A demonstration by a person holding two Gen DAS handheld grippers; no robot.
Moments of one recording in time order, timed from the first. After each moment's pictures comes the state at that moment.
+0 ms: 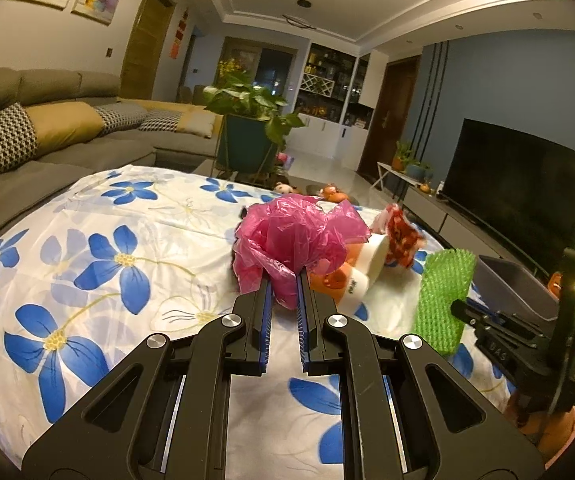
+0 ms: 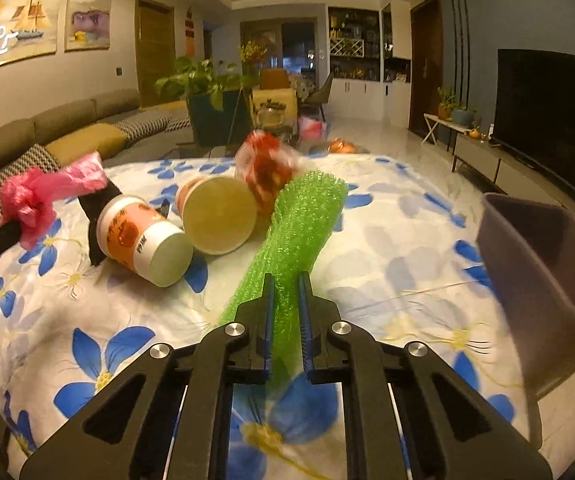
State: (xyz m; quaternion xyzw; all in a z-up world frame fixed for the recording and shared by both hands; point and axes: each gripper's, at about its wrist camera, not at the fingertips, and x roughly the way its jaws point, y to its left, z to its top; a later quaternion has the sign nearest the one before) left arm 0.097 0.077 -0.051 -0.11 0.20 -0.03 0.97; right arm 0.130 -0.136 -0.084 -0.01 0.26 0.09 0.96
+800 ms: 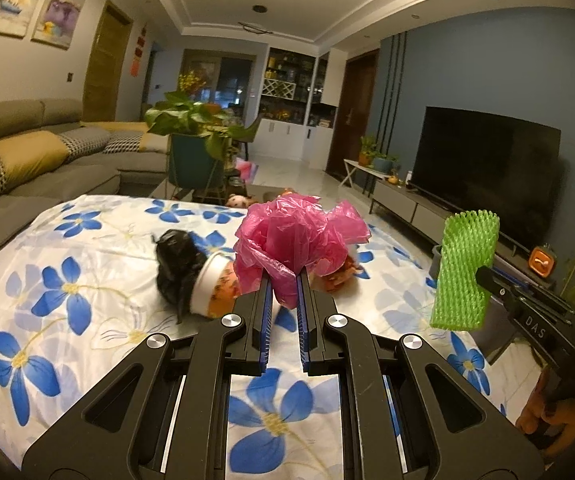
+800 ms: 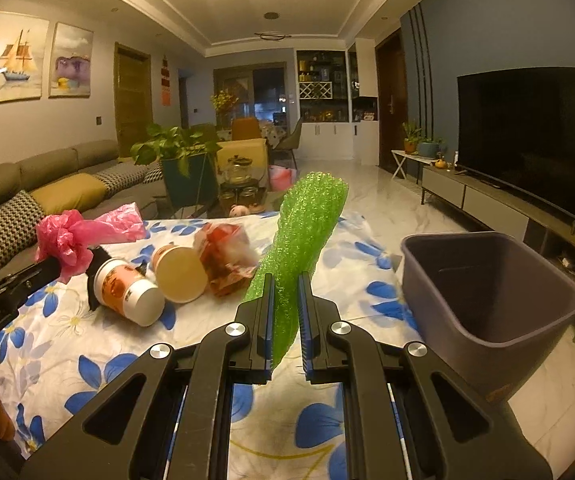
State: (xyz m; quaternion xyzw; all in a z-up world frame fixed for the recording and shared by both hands) left arm 0.099 0.013 -0.026 -0.07 0.18 -0.09 0.98; right arm 0.085 -0.193 -0.038 0.02 0.18 0.05 0.98
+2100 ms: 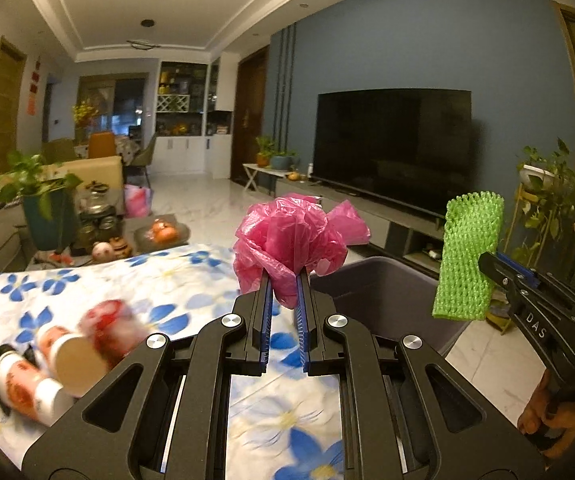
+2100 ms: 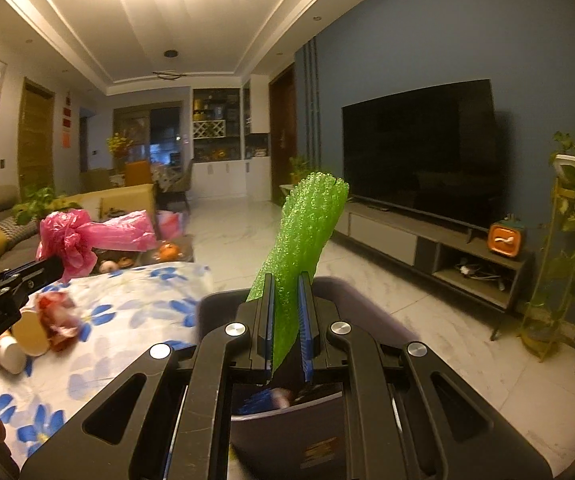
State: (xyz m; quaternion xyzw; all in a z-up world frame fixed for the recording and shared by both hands) left arm 0.161 -0.186 0.012 0.00 0.15 -0.26 0.95; right arm 0.074 -0.341 -0.014 0.03 0.11 -0.15 0.98
